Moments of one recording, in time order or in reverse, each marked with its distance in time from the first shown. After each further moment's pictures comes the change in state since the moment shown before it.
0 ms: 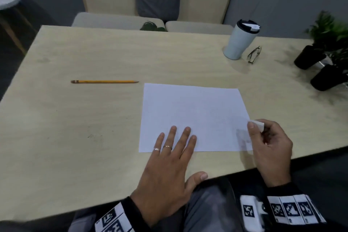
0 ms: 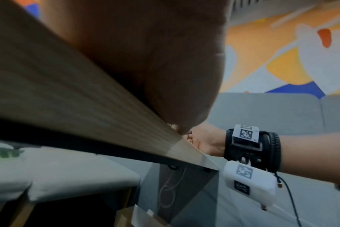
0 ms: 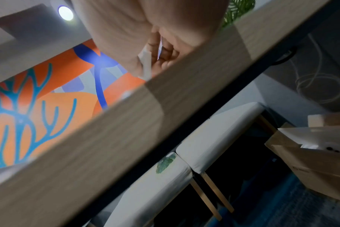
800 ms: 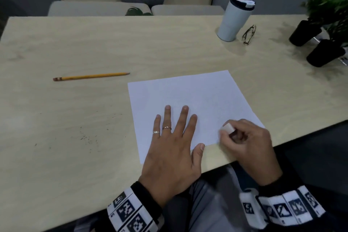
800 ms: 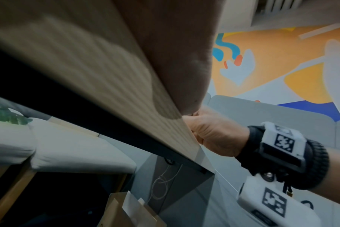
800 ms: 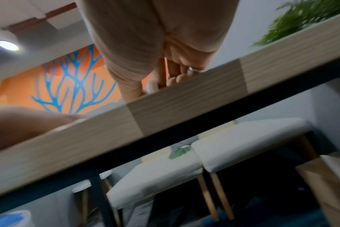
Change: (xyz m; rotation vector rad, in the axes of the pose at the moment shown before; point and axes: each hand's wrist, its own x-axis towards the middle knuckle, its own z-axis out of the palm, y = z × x) left_hand 0.025 -0.004 -0.012 0.044 -0.016 -0.076; right_hand -0.038 -0.021 0.023 -0.375 -0.342 -0.230
